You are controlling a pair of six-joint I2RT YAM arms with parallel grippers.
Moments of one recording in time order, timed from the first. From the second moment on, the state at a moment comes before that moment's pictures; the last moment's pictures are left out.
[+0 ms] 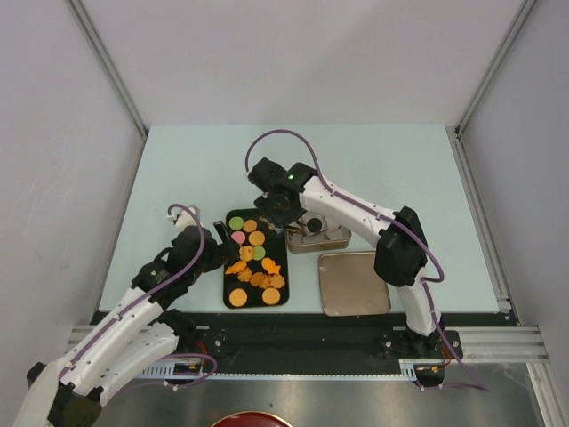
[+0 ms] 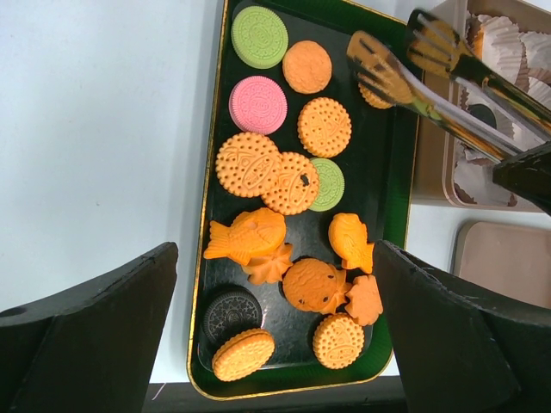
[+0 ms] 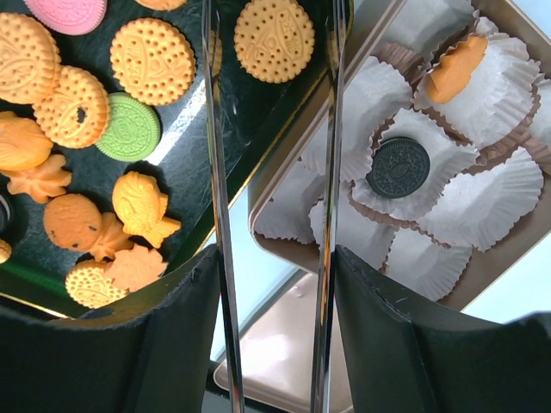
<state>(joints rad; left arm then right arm) -0.57 0.68 0.58 -0.63 -0.32 -0.79 0.91 2.09 1.98 -1.08 0.17 0.17</state>
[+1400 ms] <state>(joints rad) -0.57 0.66 0.58 -0.63 -0.32 -0.79 1.10 2.07 1.98 -1.10 0.18 0.22</state>
